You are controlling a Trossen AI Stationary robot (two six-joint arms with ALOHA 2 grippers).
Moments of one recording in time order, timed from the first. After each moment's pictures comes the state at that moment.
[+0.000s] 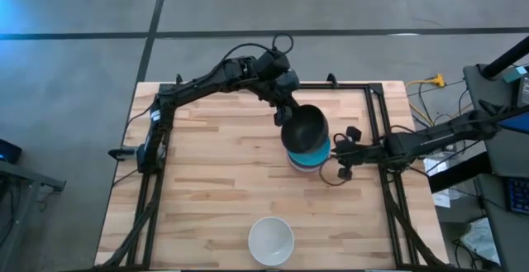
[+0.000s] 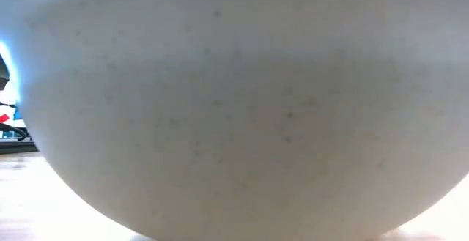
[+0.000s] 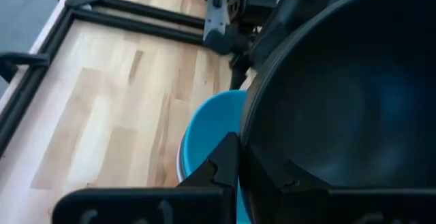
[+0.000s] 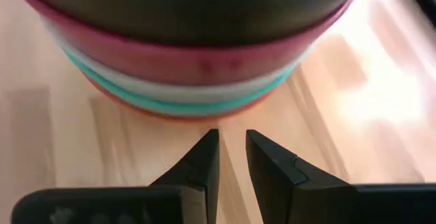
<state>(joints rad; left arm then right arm) 0.28 2.03 2.35 -0.99 0.34 -0.04 0.20 0.85 0.43 -0.52 0.40 0.30</state>
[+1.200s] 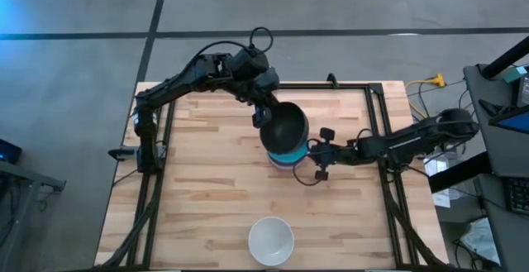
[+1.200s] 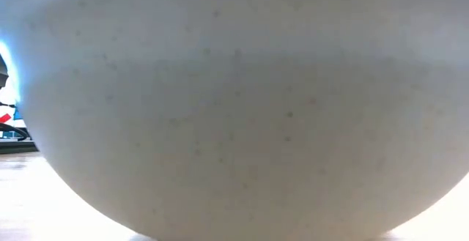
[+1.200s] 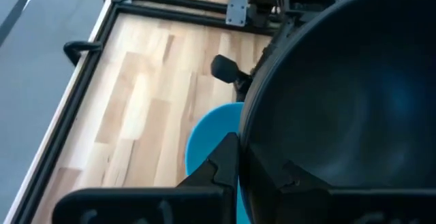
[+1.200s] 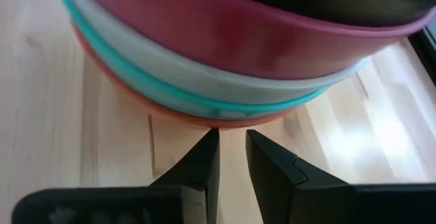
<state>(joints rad) 0.23 1.87 2.35 -1.19 0.16 0.01 0.11 1.31 0.51 -0.04 0.38 0.01</state>
